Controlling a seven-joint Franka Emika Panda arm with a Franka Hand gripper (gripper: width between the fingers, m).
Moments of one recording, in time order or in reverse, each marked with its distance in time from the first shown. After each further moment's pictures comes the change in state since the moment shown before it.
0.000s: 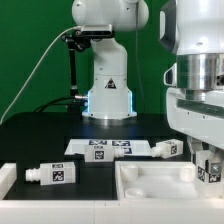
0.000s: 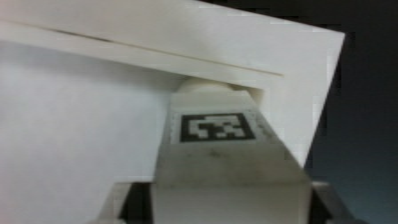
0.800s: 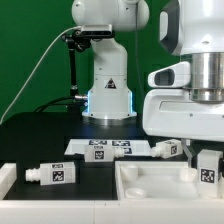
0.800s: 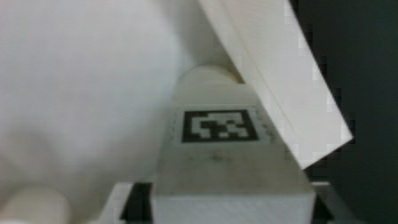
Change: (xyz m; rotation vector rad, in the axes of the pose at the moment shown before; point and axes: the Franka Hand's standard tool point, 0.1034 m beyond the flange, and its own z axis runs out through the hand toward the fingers) arm -0.004 -0.004 0.000 0.012 0.039 -0.764
